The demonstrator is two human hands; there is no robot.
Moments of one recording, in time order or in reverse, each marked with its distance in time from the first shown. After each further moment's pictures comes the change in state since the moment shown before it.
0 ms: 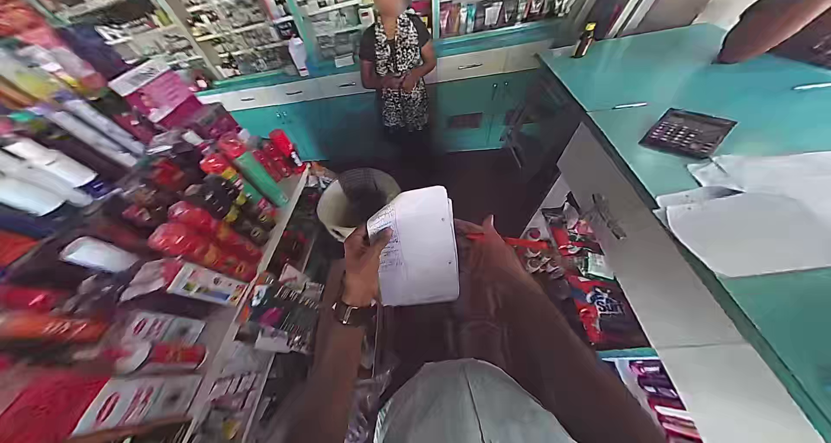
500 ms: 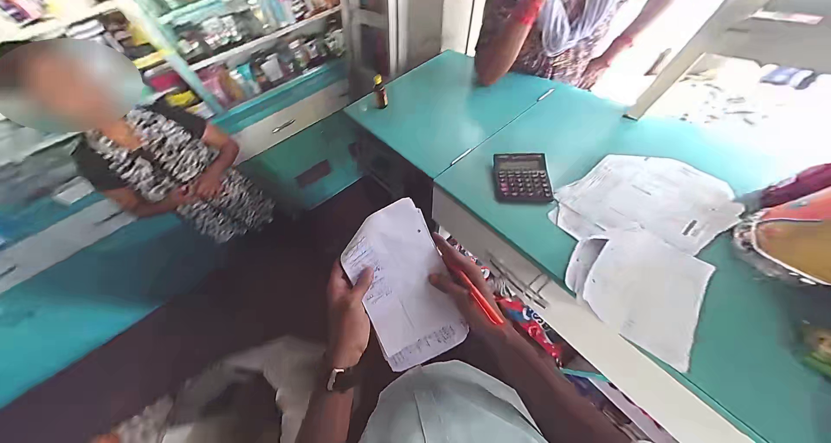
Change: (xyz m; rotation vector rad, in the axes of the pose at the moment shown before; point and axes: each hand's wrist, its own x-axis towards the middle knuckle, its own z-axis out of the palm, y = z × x) left_hand 0.318 -0.120 0.338 -0.118 -0.601 -0.224; right_hand 0.174 -0.126 -0.258 -0.510 0.742 -0.477
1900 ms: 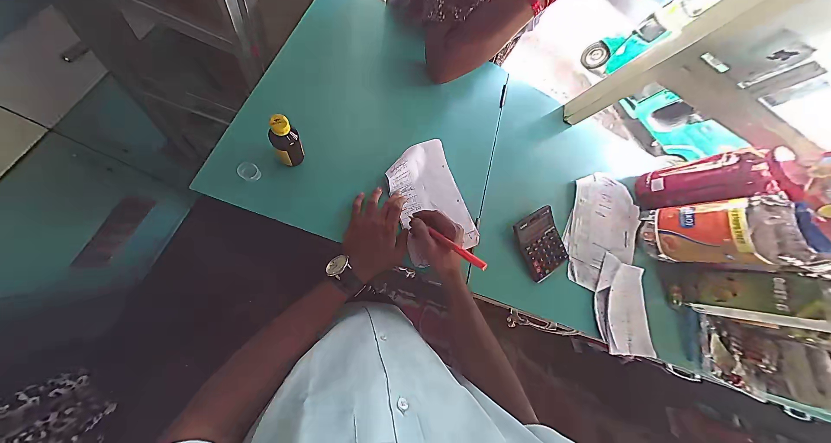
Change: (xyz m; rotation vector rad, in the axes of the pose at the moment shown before) left_hand 0.512 -0.165 0.142 1.068 -1.108 0.698; right_hand 0.388 0.159 -0.051 -0.735 0.824 0.190
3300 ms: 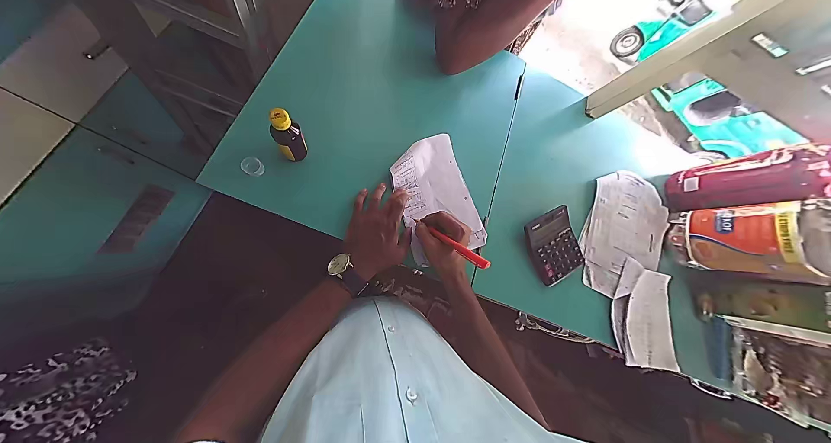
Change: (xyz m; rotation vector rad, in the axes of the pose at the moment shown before) left_hand -0.001 0.000 0.003 0.032 0.012 0.000; right_hand -0.002 0.008 0.002 -0.092 0.082 -0.069
